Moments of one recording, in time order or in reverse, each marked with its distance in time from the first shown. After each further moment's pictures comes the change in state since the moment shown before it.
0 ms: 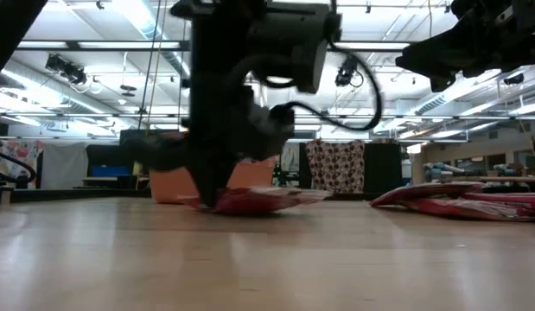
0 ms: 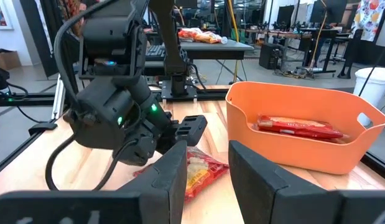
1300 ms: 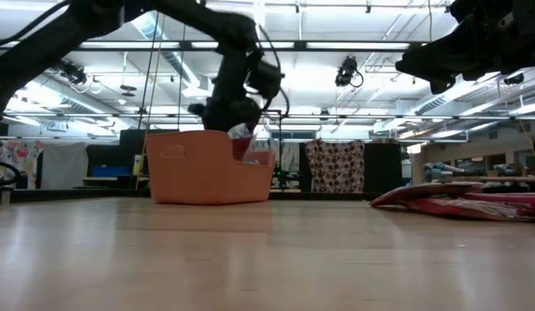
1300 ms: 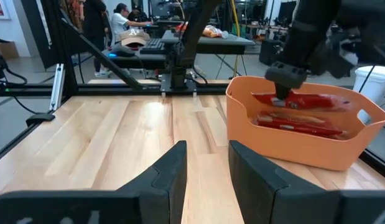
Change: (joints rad) left arm 0.747 -0.017 0.395 -0.432 0.286 -0.644; right arm 0.000 0.013 0.000 -0.013 0.001 -0.010
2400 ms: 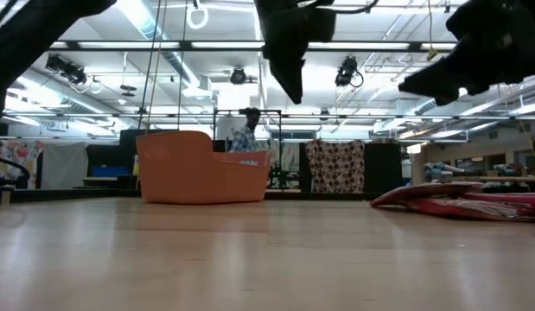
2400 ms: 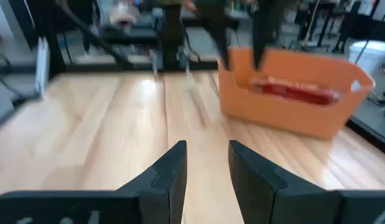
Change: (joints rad) left arm -0.394 -0.006 0.230 0.257 0.039 0.531; right arm 0.001 0.000 0.000 -0.120 0.031 0.056
